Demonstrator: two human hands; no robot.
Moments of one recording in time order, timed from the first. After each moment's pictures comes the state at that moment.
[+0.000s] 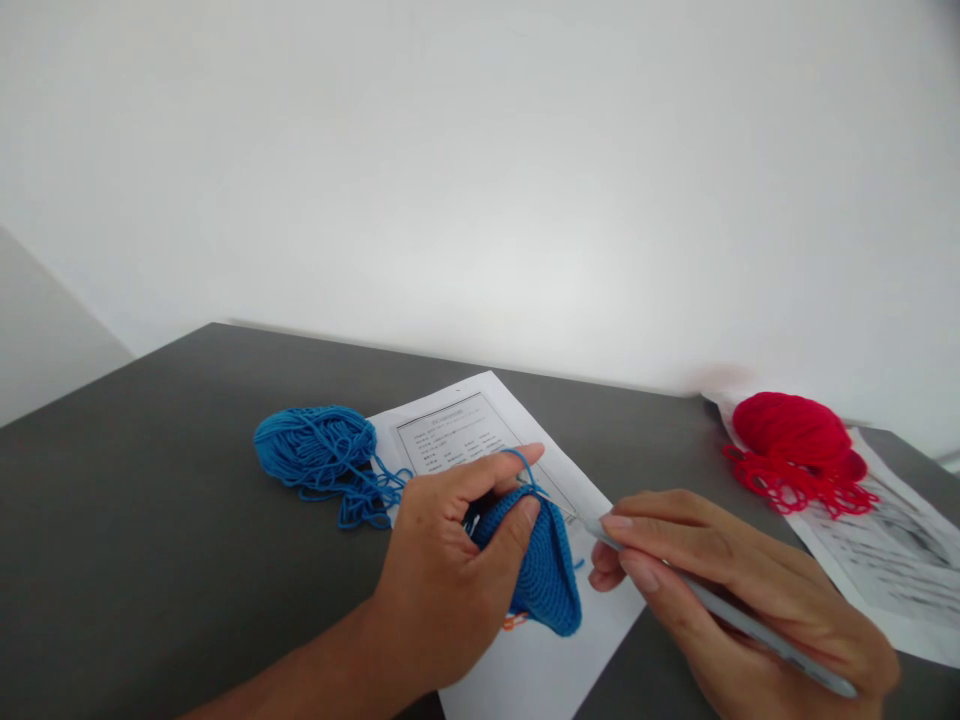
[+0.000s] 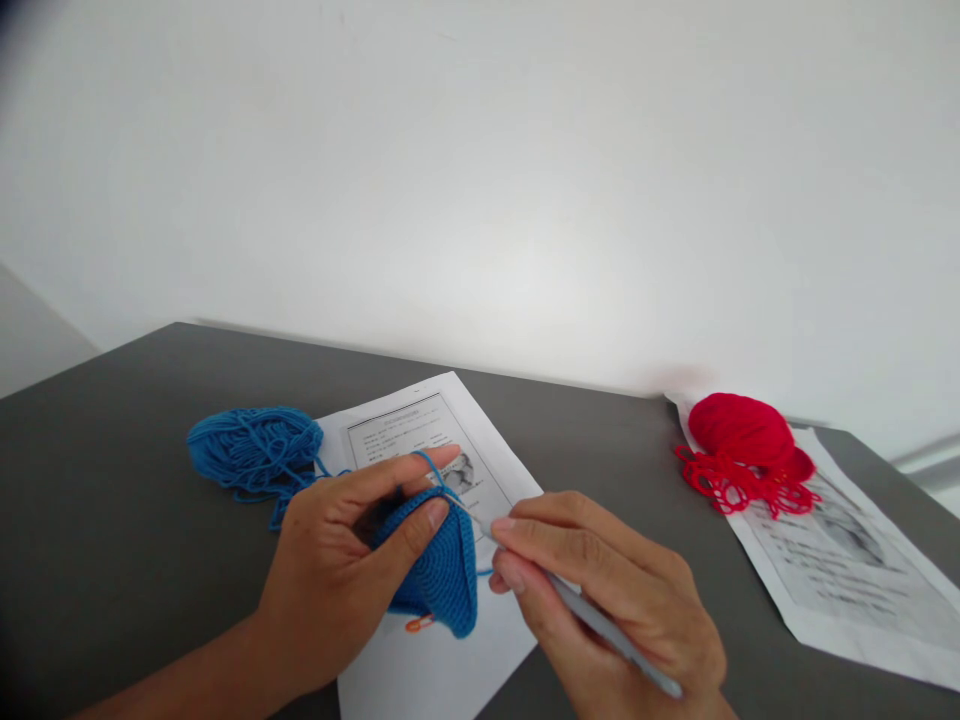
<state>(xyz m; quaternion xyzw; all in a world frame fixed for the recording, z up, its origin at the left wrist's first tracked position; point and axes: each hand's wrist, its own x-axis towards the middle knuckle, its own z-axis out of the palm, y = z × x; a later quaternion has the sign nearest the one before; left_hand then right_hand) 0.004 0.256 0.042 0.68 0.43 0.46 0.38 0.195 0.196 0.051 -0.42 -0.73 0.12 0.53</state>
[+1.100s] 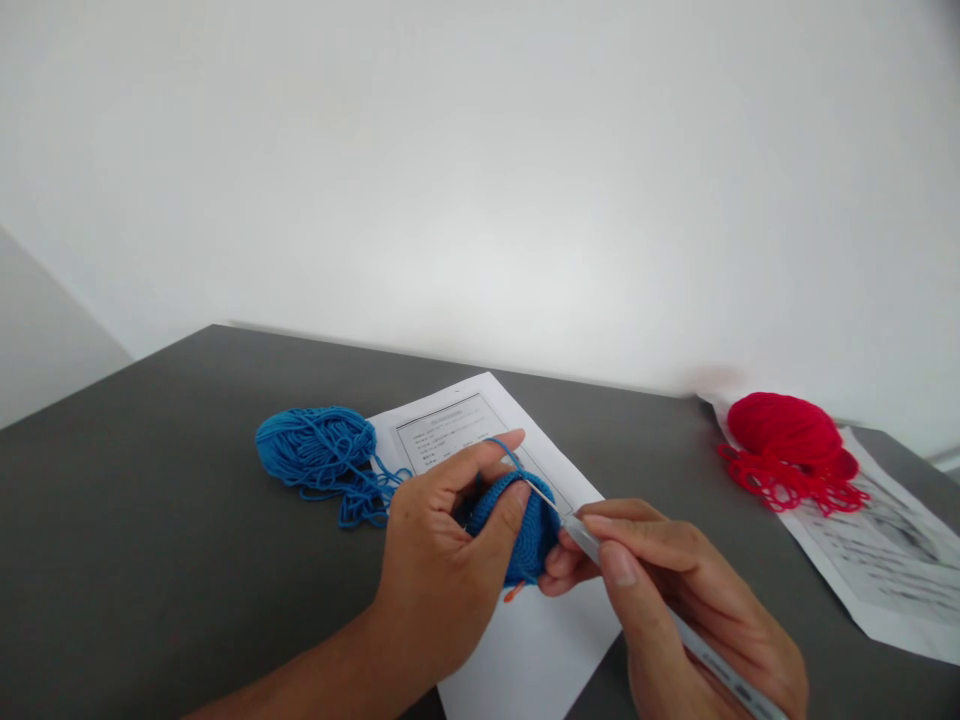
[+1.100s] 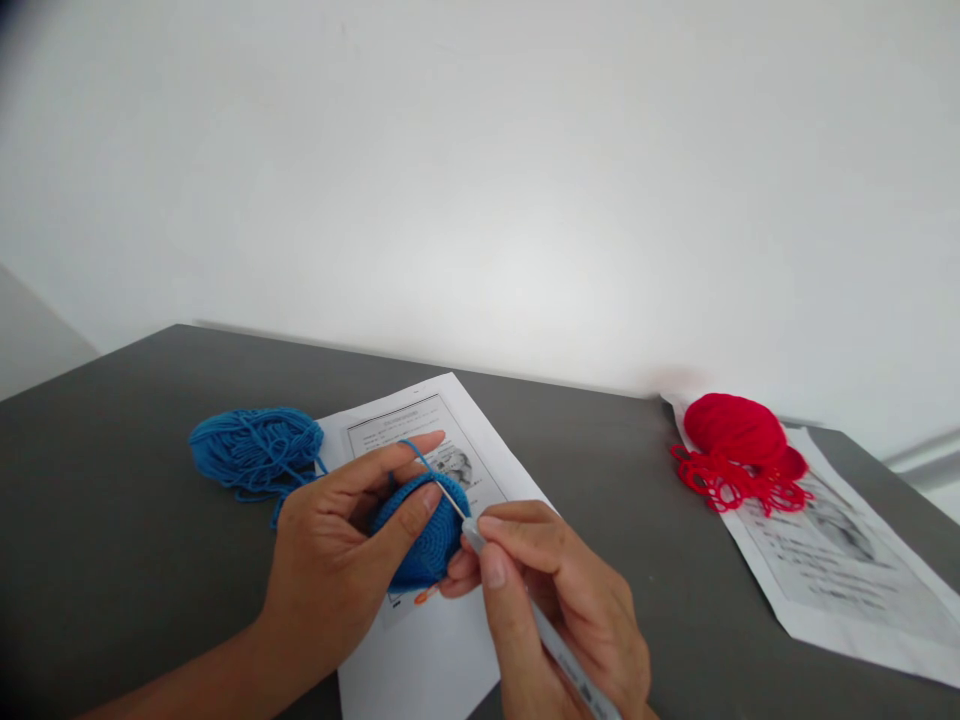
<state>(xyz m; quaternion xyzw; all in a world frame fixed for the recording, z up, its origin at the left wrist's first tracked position) 0.006 0.254 0.037 0.62 0.45 0.49 0.42 0.153 0.186 0.022 -0.44 -0.57 0.21 0.65</state>
